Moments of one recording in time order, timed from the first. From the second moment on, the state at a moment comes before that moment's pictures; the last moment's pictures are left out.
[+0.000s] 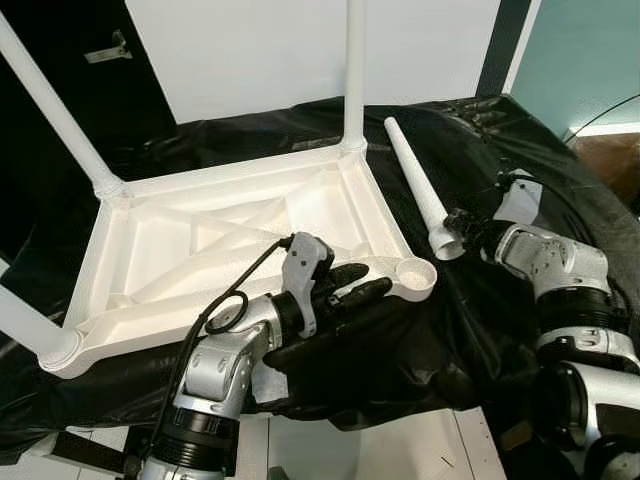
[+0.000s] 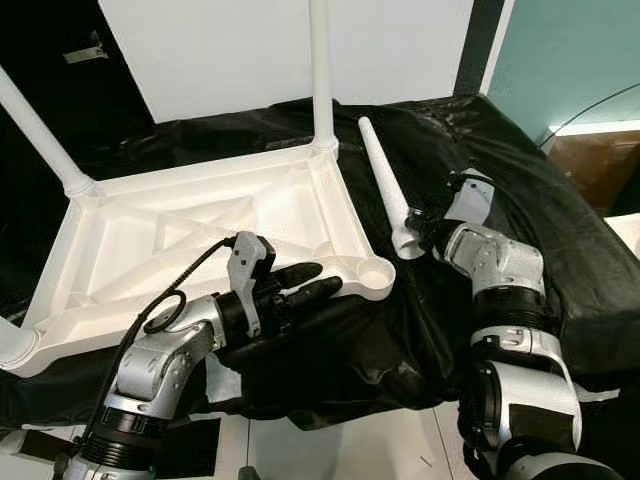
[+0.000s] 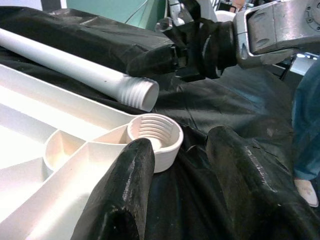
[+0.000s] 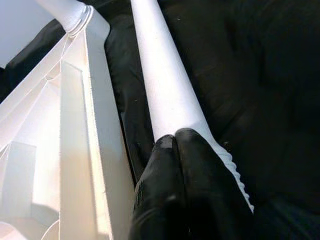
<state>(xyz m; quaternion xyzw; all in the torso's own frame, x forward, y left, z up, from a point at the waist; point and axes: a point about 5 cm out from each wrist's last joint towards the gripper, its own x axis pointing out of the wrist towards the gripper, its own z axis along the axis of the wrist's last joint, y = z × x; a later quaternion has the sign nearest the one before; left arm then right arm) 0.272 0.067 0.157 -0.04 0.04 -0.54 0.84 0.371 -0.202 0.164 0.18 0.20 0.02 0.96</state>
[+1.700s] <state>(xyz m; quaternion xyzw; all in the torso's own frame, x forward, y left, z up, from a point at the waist) 0.268 0.062 0.154 -0.02 0.04 -0.56 0.83 0.381 -0.214 0.143 0.11 0.27 0.05 0.96</state>
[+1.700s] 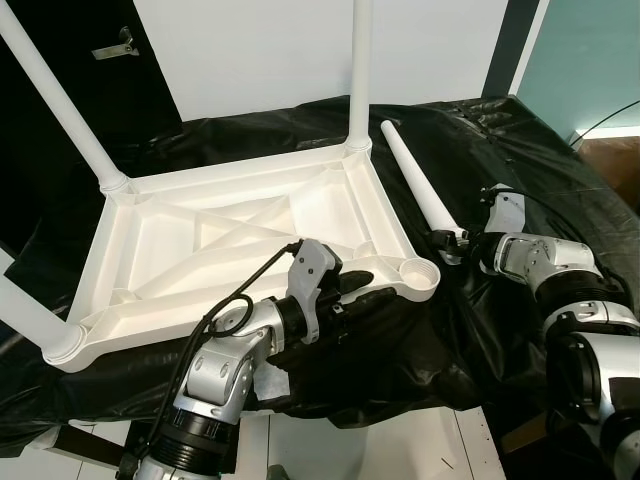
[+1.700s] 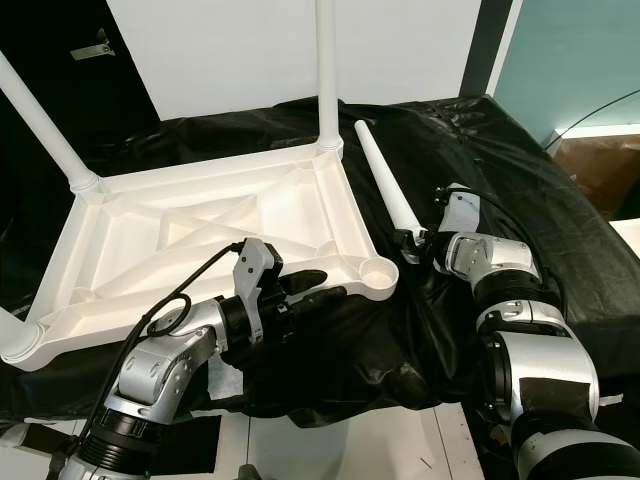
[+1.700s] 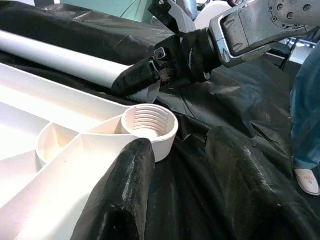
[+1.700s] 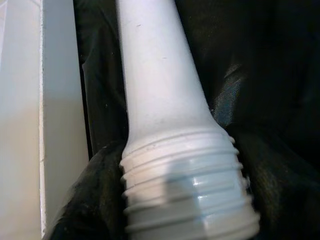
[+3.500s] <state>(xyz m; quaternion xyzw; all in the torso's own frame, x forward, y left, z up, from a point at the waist) 0.322 0.049 0.185 -0.35 0.02 -0.48 0.80 0.267 -0.132 0.144 -0.46 -0.24 0.03 0.85</state>
